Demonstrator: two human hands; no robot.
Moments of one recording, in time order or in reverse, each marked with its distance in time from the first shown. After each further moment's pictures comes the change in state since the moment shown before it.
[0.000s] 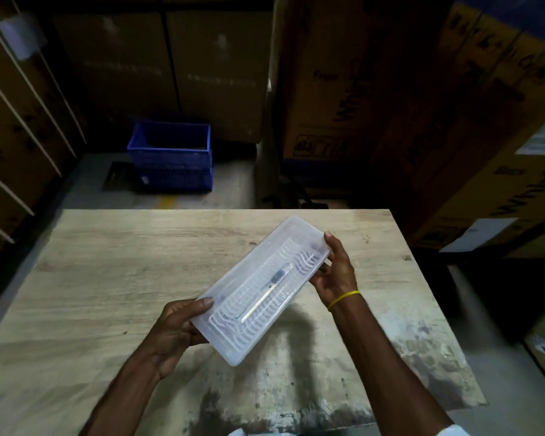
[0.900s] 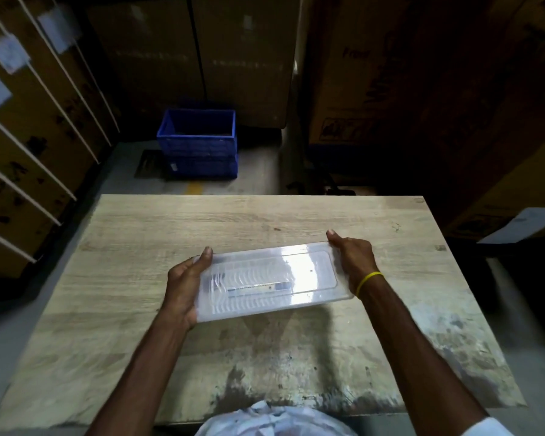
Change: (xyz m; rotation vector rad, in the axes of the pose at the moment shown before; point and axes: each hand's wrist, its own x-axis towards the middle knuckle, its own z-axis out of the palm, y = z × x) left_hand 0.043 0.009 -0.021 -0.111 0.455 0.120; right_hand 0.043 0.018 -0.010 -0.624 0.009 -0.167
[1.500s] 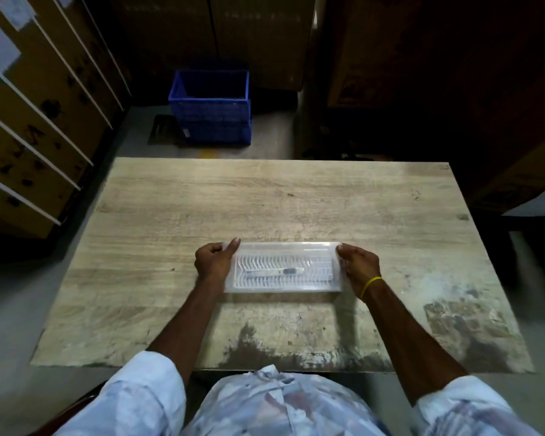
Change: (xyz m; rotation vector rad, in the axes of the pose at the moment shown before) left_hand 0.037 -0.078 -0.001 0.415 0.354 0.010; right_hand 0.001 0.112 -0.008 0.109 0.061 0.177
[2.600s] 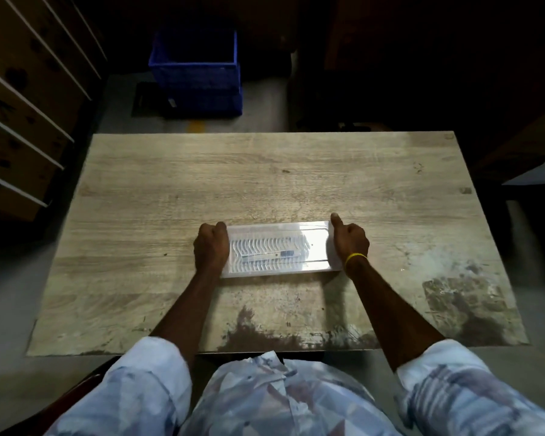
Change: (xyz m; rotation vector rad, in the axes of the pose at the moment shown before) left_hand 0.009 -0.006 0.011 0.358 0.005 0.083; right_hand -0.003 -0.008 0.021 -0.510 0.157 -0.045
